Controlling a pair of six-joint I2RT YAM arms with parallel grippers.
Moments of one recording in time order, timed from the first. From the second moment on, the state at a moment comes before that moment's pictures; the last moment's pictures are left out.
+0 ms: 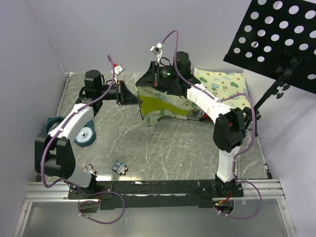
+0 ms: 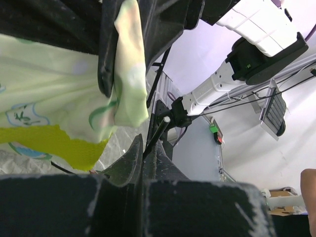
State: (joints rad) left arm -0.19 1.50 1.15 0.12 1.29 -0.63; right arm 0.50 1.92 1.74 0.27 -1.07 0.78
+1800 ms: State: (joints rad) left arm -0.19 1.48 1.06 0.13 1.20 -0.78; right arm 0.48 1.75 1.73 0.52 -1.04 0.80
